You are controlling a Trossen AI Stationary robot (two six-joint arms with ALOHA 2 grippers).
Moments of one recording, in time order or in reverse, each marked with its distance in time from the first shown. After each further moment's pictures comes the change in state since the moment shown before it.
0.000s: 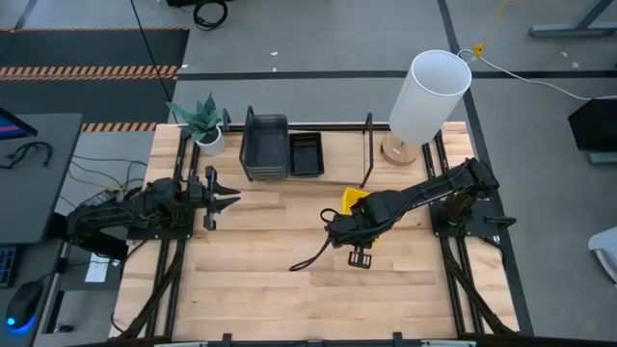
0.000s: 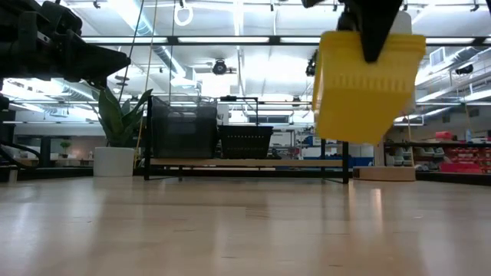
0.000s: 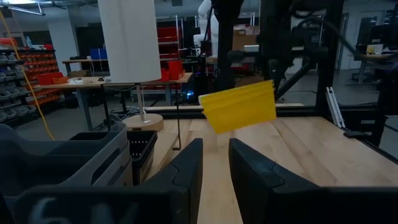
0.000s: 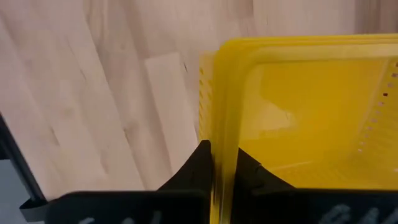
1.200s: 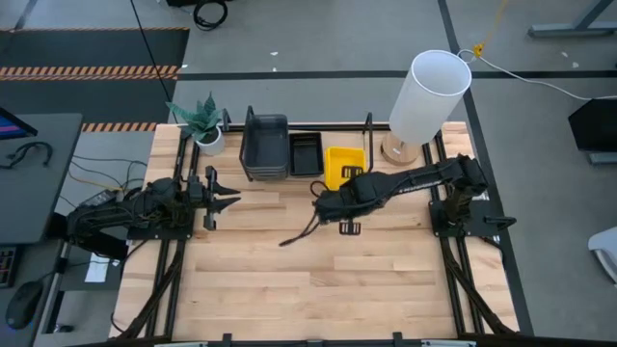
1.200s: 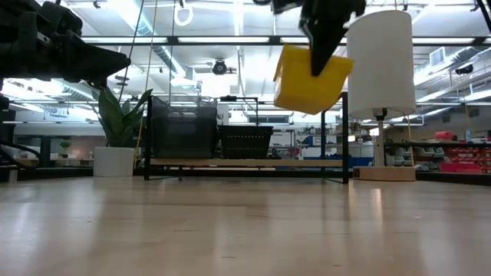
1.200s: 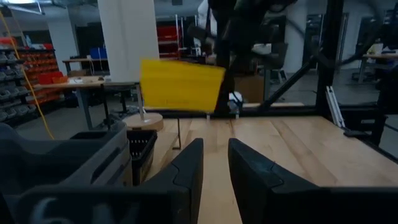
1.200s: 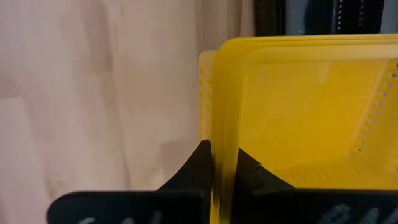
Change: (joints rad) left arm 0.000 0.000 0.000 -0.004 0.000 0.000; right arm -0.136 0.063 0.120 -0.078 0.404 -0.305
